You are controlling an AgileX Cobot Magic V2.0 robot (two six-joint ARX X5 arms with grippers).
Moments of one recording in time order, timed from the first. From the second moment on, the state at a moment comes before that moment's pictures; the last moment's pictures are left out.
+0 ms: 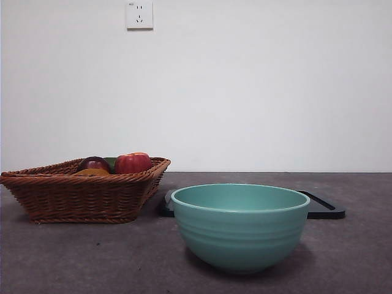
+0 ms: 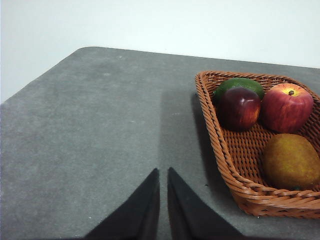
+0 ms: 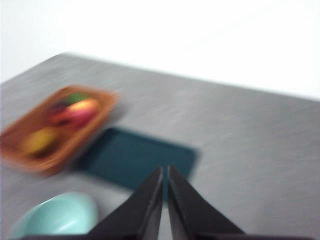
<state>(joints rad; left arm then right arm) -0.04 0.01 0.03 -0.18 -0.08 -0.09 0.36 0.34 0.97 -0.85 0.03 0.04</state>
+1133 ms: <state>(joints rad) -0.04 0.01 0.03 -0.18 -0.08 -0.09 -0.06 0.01 0.02 -0.17 0.05 0.03</state>
